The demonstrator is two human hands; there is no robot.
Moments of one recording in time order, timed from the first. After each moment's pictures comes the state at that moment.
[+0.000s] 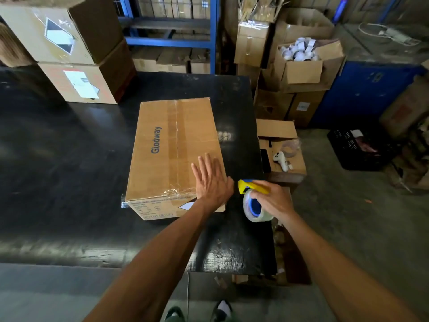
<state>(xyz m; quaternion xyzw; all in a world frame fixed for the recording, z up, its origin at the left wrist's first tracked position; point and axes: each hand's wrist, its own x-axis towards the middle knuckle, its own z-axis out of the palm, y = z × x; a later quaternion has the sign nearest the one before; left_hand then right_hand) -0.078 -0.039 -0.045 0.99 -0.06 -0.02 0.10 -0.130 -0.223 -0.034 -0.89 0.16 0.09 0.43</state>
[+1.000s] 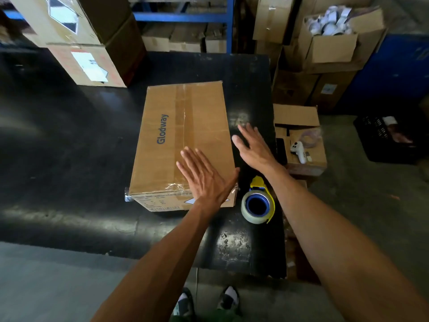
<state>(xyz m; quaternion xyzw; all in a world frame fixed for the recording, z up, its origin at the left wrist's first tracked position) -0.081 -0.026 -0.039 0.99 0.12 -0.02 0.10 0.001 -0.170 -0.018 -0.93 -0.01 0.08 0.37</state>
